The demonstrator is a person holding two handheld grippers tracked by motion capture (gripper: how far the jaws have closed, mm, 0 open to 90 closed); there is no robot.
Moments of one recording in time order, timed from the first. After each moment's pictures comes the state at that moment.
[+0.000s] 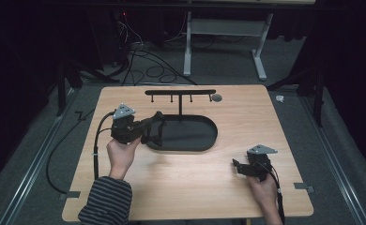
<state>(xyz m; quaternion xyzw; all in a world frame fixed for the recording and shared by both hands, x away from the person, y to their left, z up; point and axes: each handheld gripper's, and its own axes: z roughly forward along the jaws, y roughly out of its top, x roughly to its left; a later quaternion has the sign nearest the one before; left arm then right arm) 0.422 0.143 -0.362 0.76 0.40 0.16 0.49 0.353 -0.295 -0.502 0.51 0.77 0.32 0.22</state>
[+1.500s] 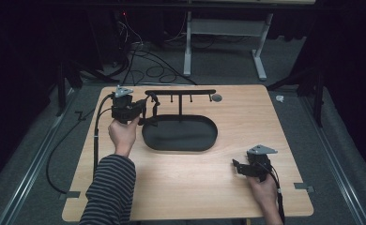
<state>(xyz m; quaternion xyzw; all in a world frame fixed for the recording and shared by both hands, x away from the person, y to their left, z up) 0.480 0.144 -0.357 0.73 0.47 0.21 0.46 0.352 -0.295 -0.502 0.50 0.77 0.32 0.22</state>
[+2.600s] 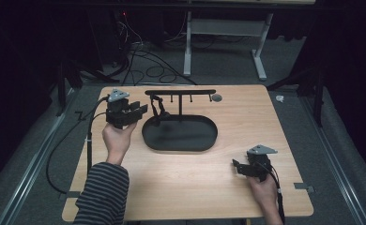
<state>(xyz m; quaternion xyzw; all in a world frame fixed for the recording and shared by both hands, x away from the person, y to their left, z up) 0.452 0.154 -0.341 0.74 0.44 0.20 0.47 0.352 -0.295 -0.502 0.50 0.77 0.32 0.22</state>
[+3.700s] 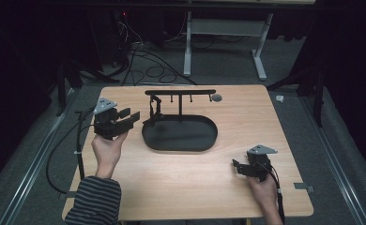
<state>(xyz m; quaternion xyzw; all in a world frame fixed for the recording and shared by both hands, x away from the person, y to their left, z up) 0.415 0.176 -0.338 0.73 0.44 0.21 0.49 0.352 -0.295 -0.502 0.50 0.77 0.32 0.22</state>
